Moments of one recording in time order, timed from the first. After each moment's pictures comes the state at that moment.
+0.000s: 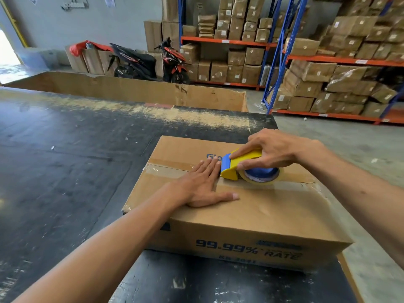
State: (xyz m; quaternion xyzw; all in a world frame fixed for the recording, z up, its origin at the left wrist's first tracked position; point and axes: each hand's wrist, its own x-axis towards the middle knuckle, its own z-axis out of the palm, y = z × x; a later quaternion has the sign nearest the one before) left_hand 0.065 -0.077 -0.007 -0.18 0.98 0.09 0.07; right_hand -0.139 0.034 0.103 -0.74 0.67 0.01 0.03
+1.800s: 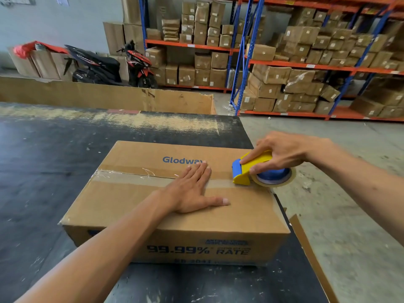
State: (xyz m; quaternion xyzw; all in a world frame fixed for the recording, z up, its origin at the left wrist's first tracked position) left_hand 0.028 -0.049 -0.003 -0.14 0.98 0.11 0.07; right_hand -0.192 0.113 0.126 -0.66 0.74 0.04 0.09
